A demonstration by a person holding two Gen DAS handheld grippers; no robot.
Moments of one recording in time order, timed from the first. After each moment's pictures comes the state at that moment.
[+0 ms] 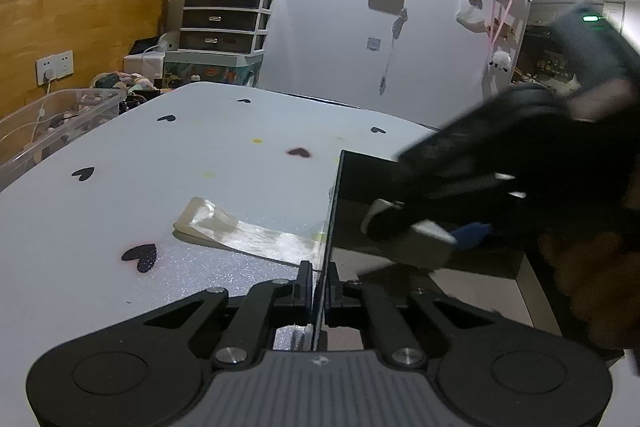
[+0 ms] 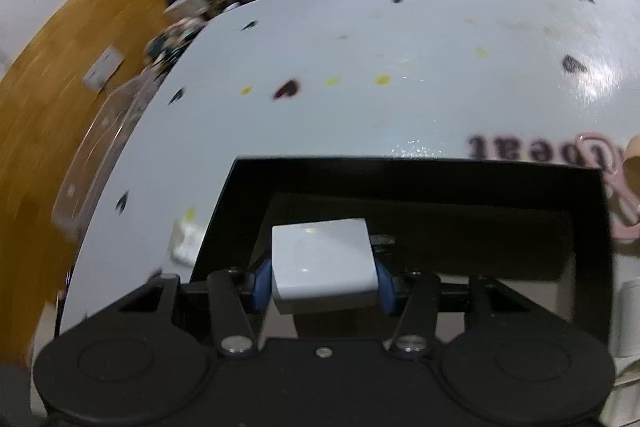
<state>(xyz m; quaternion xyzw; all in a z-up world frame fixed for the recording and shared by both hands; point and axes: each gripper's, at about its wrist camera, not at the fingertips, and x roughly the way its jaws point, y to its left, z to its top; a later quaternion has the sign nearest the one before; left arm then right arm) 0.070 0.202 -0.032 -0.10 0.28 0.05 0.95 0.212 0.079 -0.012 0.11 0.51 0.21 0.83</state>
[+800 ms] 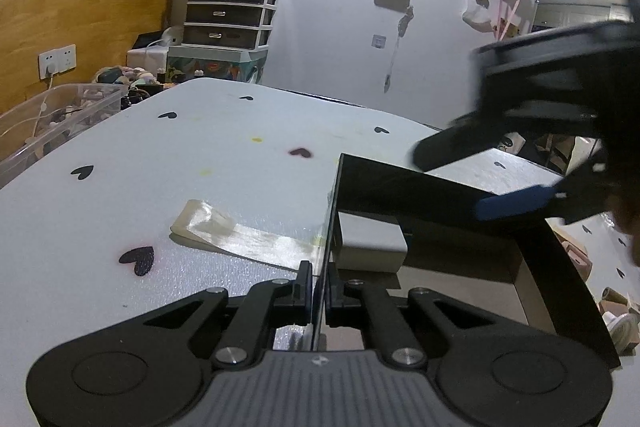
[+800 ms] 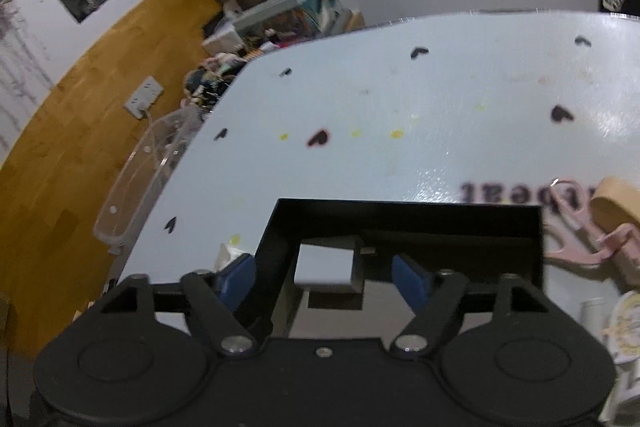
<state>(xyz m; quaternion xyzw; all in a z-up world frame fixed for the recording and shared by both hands) 0.078 0.202 -0.028 -0.11 0.28 0.06 0.95 0.186 0.022 0.048 0.12 0.45 0.29 0.84</state>
